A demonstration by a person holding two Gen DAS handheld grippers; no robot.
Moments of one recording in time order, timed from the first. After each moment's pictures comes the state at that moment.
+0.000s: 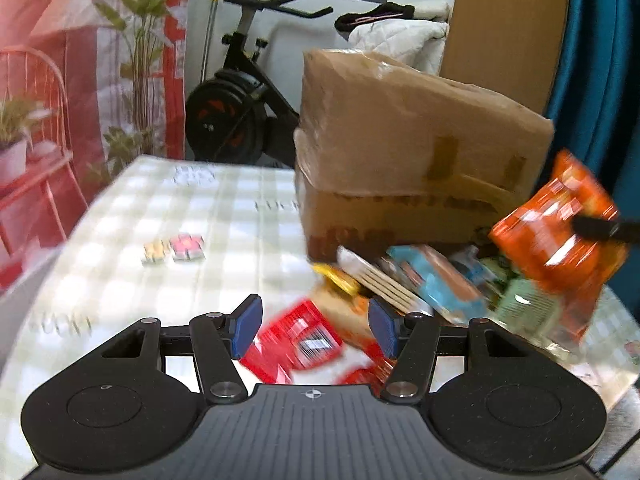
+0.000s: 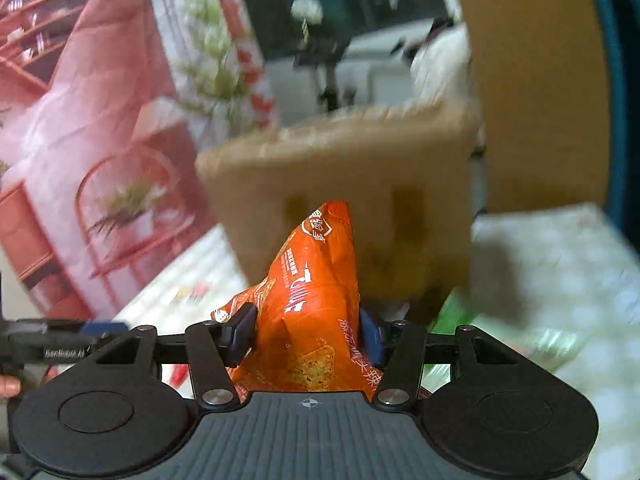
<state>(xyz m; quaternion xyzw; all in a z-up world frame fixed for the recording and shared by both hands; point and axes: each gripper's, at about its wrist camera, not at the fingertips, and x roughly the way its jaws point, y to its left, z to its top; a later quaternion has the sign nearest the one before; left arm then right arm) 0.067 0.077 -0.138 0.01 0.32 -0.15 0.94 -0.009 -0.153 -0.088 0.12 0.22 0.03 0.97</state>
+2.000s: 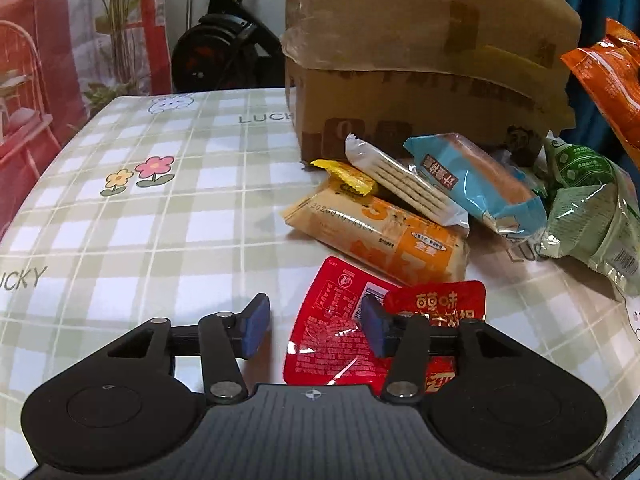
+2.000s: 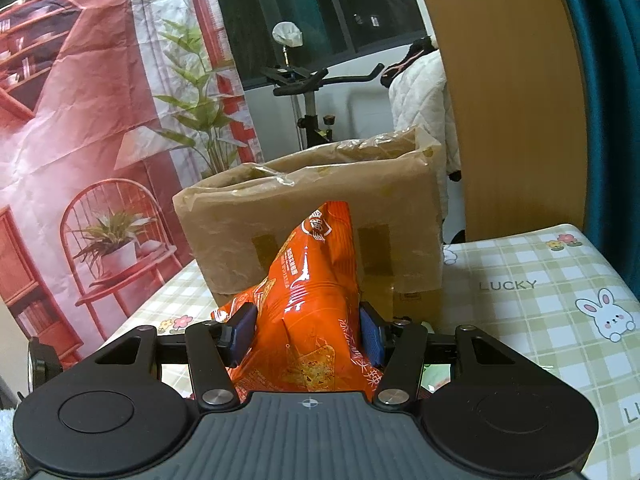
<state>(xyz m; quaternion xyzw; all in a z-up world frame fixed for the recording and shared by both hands) 0.078 0.058 -0.215 0.04 0.39 -0.16 0.90 -0.012 -0.163 -0.093 0.14 0.20 0.02 0.97</state>
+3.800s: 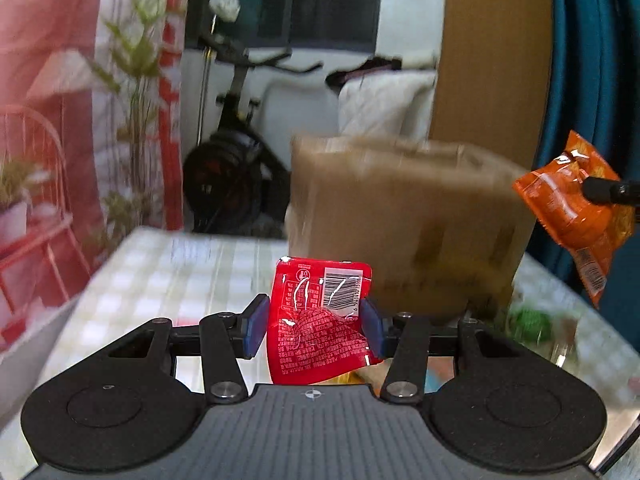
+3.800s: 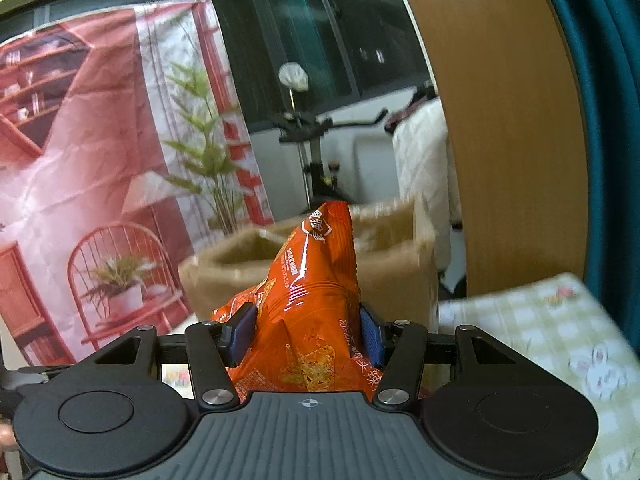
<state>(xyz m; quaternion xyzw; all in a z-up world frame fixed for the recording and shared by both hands) 0.069 0.058 -0.084 0.01 0.23 -0.16 0.96 -0.002 -0.187 -0.030 0.13 0.13 0.02 0.98</state>
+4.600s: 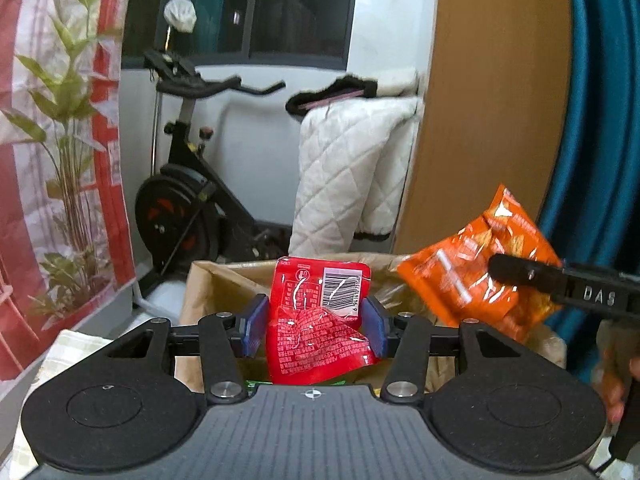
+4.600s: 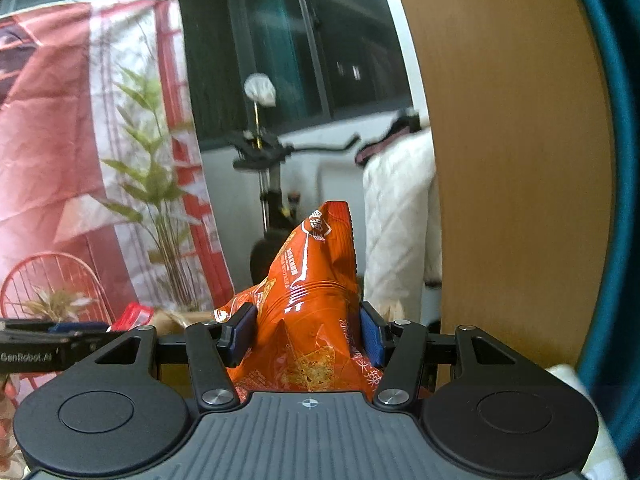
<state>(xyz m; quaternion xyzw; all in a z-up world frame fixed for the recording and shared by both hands) 0.252 -0.062 -0.013 0.01 0.24 -0.19 0.95 0.186 -0.243 -0.001 0.11 0.15 -0.04 0.98</state>
